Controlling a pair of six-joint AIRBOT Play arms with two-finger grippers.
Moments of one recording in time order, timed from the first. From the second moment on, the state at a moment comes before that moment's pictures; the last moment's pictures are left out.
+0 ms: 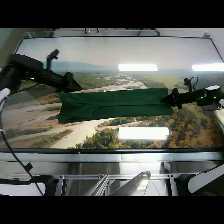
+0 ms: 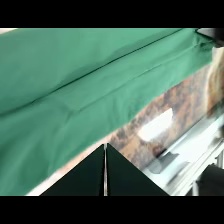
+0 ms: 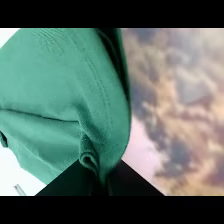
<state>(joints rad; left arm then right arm) -0.04 -1.62 1.42 -2.39 1.32 1.87 -0.37 -1.92 1.29 -0.59 1.30 1.07</state>
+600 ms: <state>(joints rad) -0.49 -2.08 1.76 -2.35 1.21 1.70 -0.45 -1.66 1.30 -0.47 1.50 1.01</state>
